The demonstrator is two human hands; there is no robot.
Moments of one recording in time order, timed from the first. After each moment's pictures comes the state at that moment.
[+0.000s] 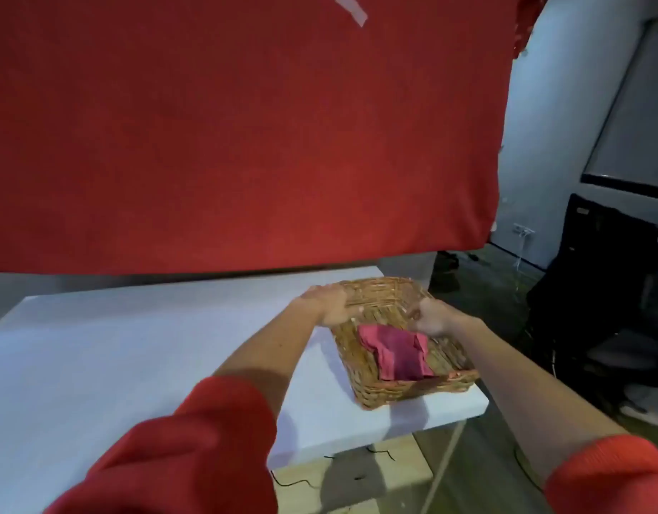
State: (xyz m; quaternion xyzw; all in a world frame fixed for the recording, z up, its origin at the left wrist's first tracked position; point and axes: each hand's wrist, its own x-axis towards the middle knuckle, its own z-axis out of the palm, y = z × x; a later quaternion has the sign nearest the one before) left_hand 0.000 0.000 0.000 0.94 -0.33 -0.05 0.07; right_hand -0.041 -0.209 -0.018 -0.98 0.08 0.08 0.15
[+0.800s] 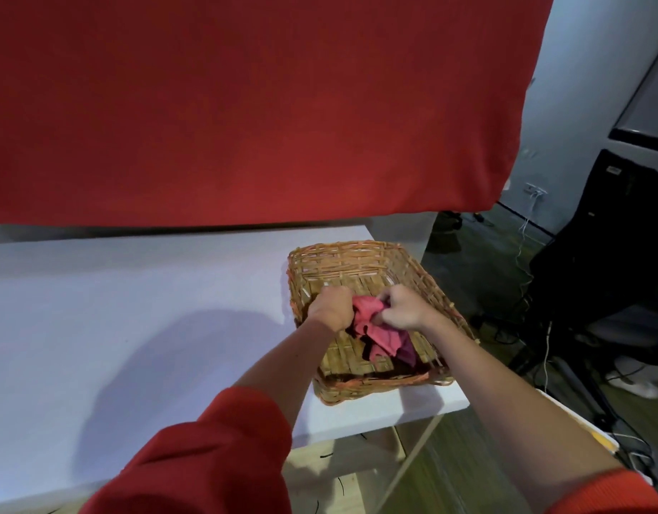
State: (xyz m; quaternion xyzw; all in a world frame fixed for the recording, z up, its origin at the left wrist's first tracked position) left_hand 0.036 -0.099 -0.096 0.96 -0.14 -0.10 0.22; right_hand -0.002 -0.224 -0.068 -0.95 0.03 0.10 0.28
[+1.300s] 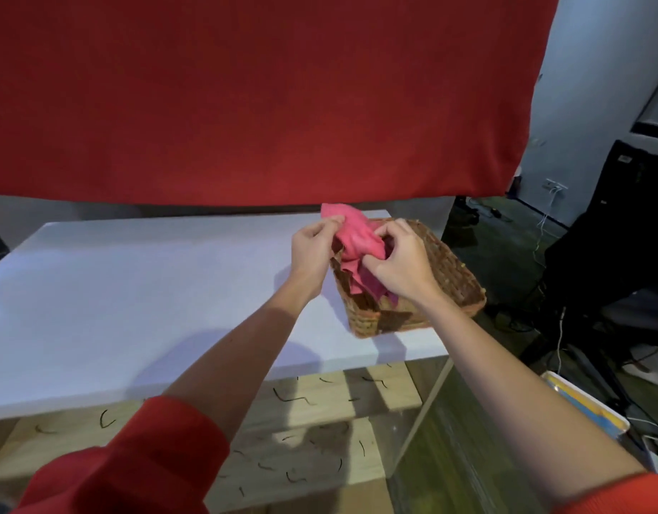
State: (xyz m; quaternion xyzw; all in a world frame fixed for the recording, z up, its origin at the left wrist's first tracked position) left_hand -0.074 -0.004 -0.020 0.60 -0.01 0.05 0.80; right_hand -0.096 -0.138 -0.028 -0.87 -0.10 -0.28 0.39
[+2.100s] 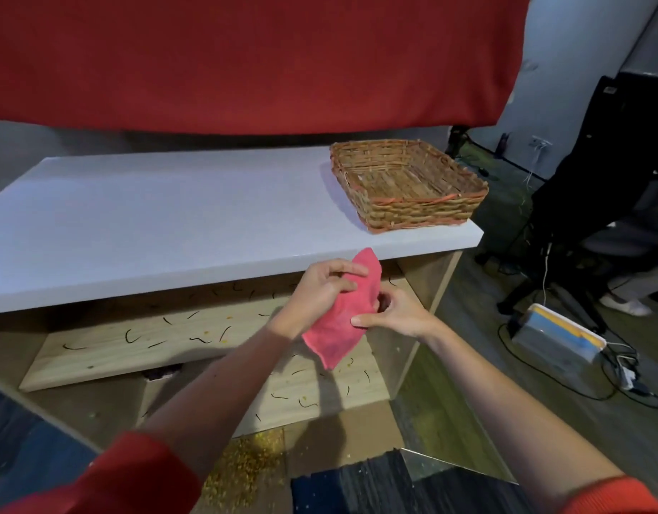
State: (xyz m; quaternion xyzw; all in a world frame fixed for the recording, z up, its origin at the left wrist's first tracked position) left_hand -0.224 0.056 -0.161 0.72 -0.15 -0.12 0.66; right_hand -0.246 -0.109 -0.194 -0.83 -0.04 0.09 0.54
